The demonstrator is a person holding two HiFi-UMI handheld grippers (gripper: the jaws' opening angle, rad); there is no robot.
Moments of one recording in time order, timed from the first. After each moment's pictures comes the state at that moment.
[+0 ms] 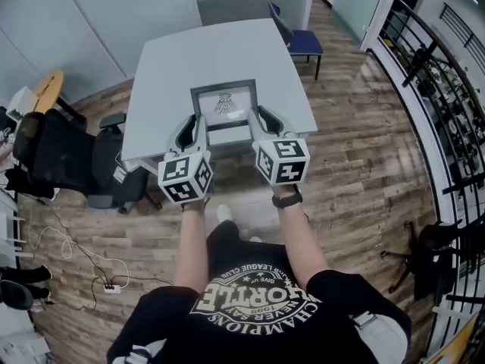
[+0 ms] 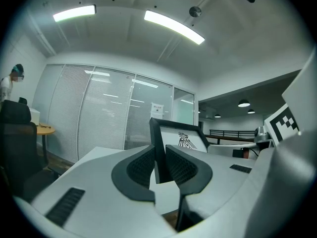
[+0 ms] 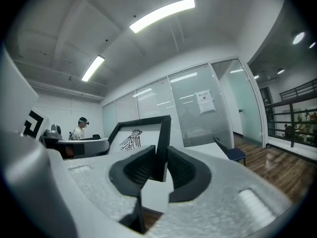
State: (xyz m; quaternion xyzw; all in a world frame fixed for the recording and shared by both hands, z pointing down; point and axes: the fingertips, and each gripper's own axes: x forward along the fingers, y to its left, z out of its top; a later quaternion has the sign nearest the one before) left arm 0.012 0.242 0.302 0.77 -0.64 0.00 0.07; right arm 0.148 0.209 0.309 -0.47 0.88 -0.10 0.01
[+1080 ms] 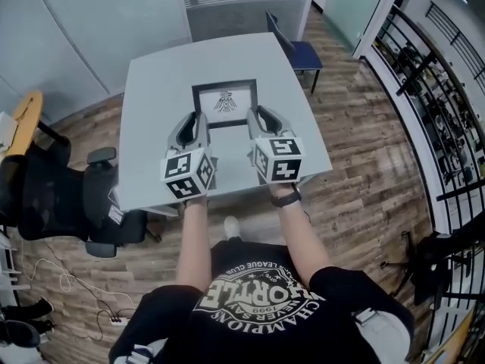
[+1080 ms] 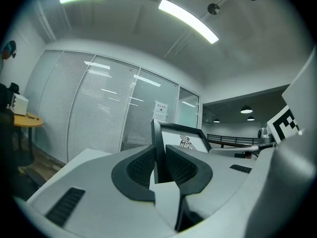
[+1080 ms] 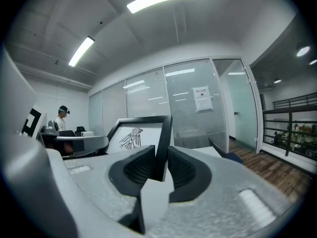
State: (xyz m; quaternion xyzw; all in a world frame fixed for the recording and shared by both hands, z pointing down) left arm -0.104 -0.013 0.314 0.78 -0.62 -0.03 0.09; right arm 0.034 -0.034 0.320 -0.52 0.85 -0.09 -0.03
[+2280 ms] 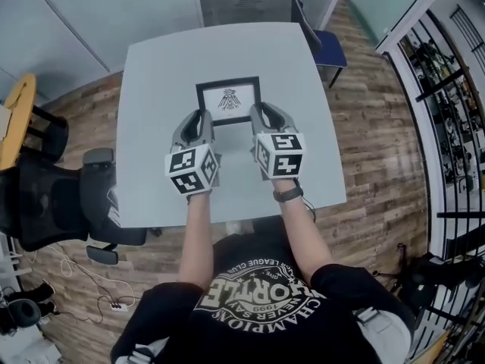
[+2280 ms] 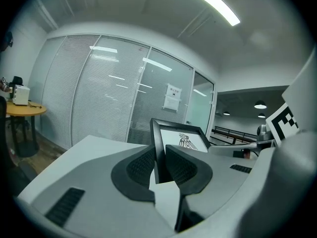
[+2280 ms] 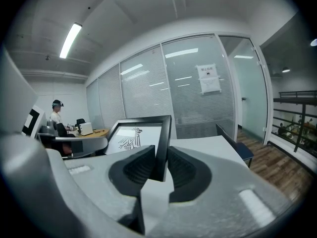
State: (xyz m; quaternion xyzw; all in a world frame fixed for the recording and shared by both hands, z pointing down) left arm -0.159 -0.229 0.396 0.75 -0.64 0.01 0.17; right arm -0.025 -0.261 0.399 -0.49 0.86 -0.14 -0.10
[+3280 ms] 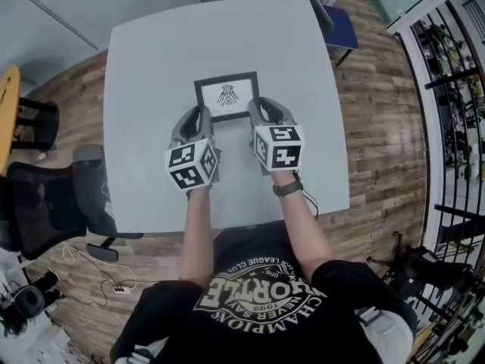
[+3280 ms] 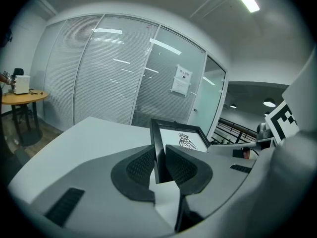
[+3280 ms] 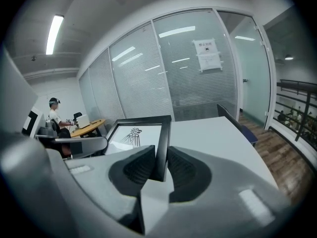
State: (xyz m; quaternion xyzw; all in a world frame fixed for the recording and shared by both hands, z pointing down) left arm -0.168 -0.331 0.491 0.72 -0.64 0.06 0.25; right arm -0.036 -0.367 0.494 -0.47 0.84 -0.21 -0.17
